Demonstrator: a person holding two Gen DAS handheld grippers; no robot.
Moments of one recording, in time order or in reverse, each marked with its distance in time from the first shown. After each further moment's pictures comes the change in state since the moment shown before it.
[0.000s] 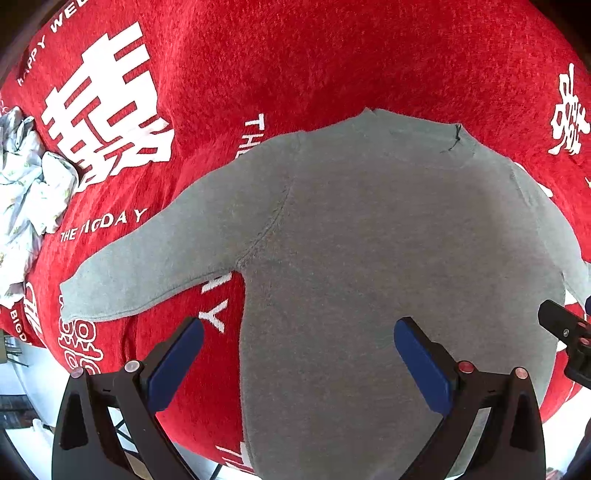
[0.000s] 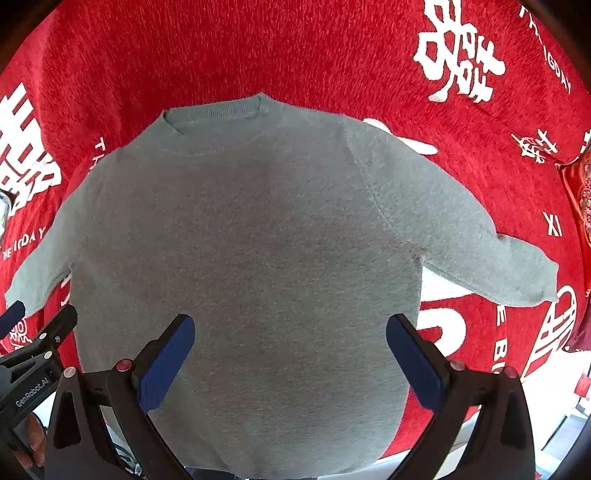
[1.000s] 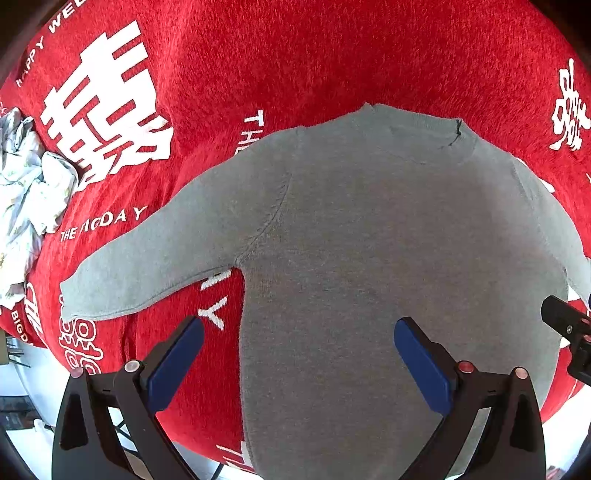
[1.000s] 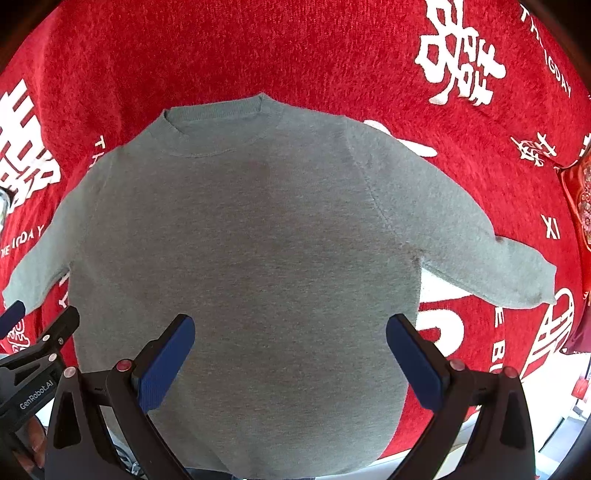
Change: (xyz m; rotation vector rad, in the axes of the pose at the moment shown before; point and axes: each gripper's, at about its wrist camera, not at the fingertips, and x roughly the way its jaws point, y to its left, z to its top) left arm 0.004 0.001 -0.005 0.007 -0.011 0.004; right arm 0.001 0.002 -0.002 -0.015 0.000 -0.018
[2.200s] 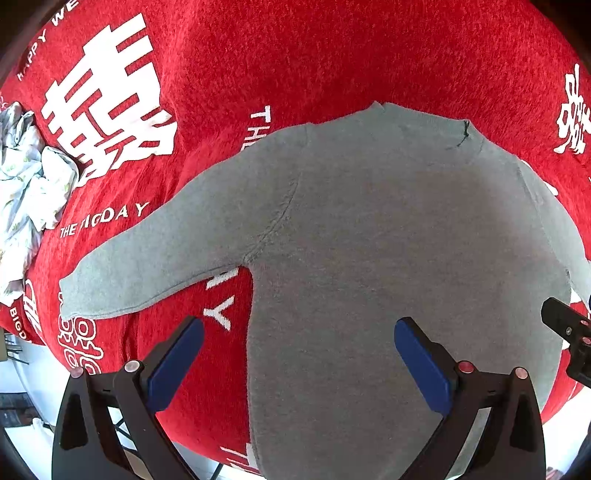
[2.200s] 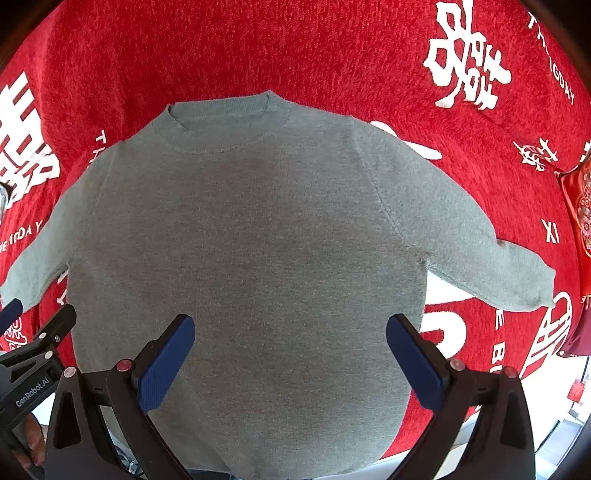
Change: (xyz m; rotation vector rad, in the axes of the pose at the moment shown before) left arm 0.005 0.011 -0.001 -0.006 -0.001 0.010; right arm 0.002 0.008 0.002 -0.012 -0.027 0.024
